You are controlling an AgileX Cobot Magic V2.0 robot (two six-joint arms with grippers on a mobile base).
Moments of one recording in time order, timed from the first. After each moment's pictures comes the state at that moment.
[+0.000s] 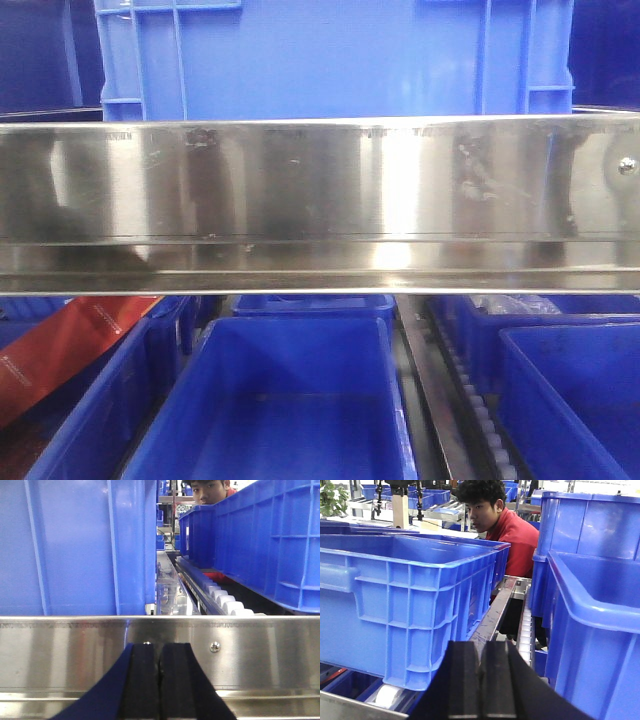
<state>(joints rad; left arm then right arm) -0.13 0.01 0.00 0.04 0.06 -0.01 0.25 0.27 -0.50 0.08 0.33 -0.12</state>
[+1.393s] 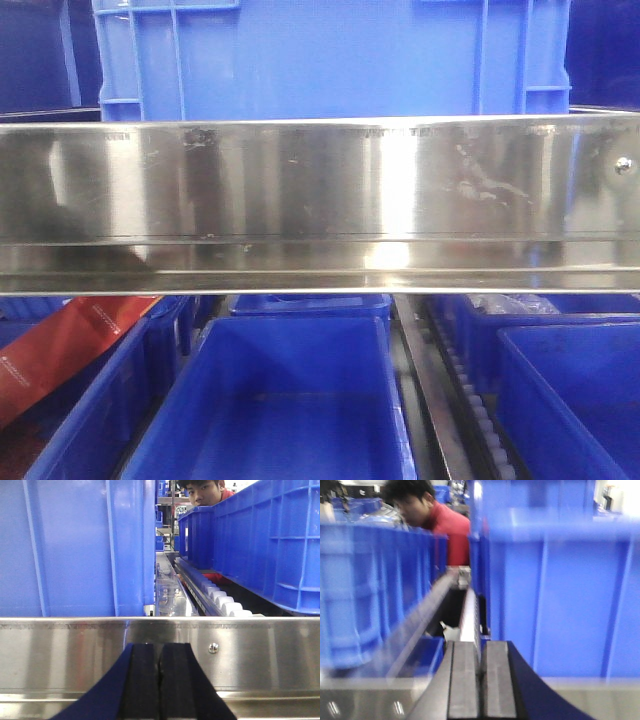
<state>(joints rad) -0.13 0.01 0.00 0.04 0.06 -0.01 -0.01 0.04 -0.17 0.11 0.20 -0.07</state>
